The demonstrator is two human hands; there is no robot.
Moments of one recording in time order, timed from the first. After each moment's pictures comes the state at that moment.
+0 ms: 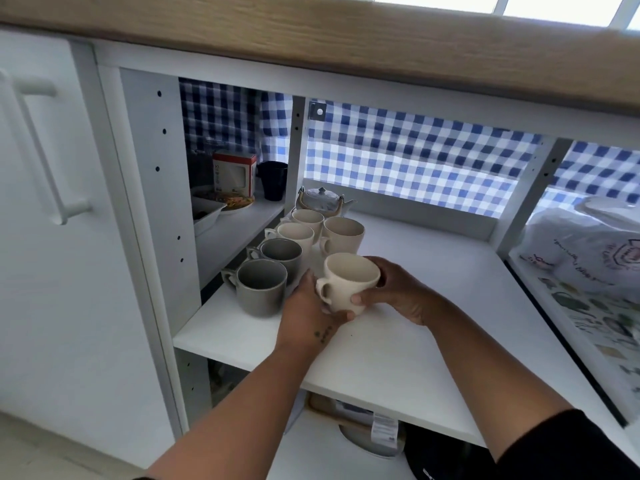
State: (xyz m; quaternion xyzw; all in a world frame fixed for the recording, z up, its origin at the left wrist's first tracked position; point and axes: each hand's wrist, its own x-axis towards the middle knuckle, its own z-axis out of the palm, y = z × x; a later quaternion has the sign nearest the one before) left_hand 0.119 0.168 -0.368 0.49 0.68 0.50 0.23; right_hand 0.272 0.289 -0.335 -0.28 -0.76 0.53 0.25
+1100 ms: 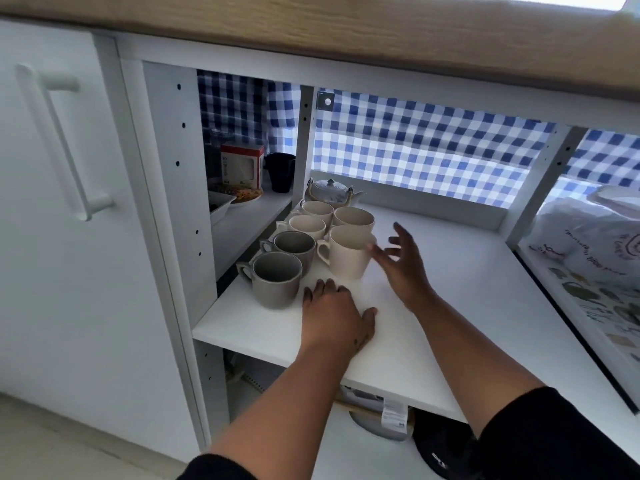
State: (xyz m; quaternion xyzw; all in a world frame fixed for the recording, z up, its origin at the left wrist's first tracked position) left_hand 0.139 0.169 -0.369 0.59 0.78 0.20 0.05; right_hand 0.241 0.297 -0.349 -0.47 -0.70 0.30 0.44
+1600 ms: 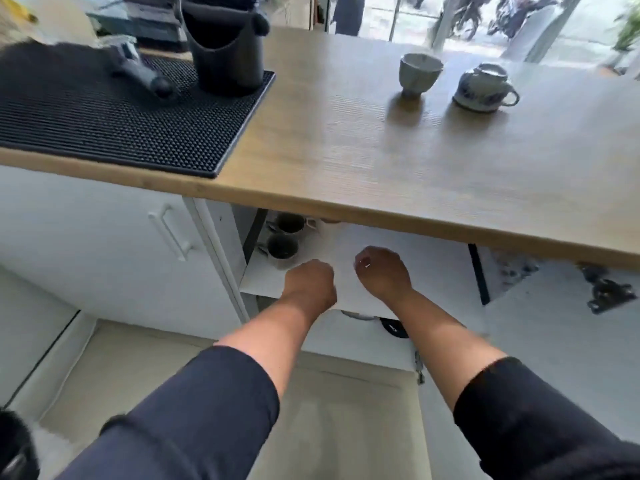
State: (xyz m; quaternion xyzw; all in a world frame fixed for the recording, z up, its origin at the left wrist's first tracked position) left_hand 0.133 0.066 -0.201 0.65 0.74 -0.03 0.15; right_hand 0.273 0.135 -0.226 -0.59 -0.78 0.18 0.13
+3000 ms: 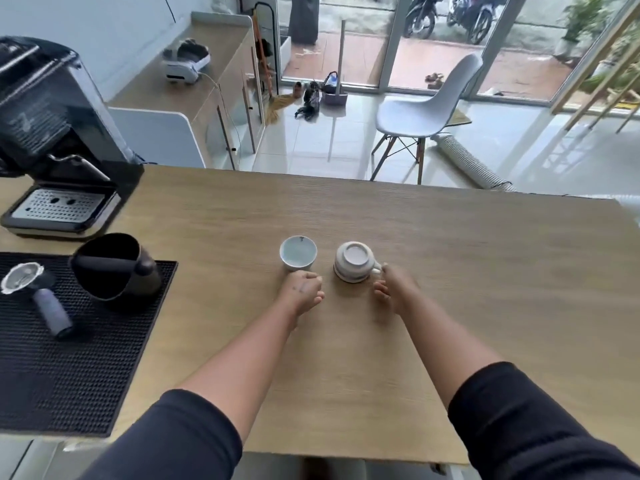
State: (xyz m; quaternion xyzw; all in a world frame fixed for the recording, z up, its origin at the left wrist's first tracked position) left_hand 0.239 0.305 0.067 0.26 0.67 0.36 0.59; right_hand 0.418 0.370 0.043 -0.72 -0.22 0.57 0.34
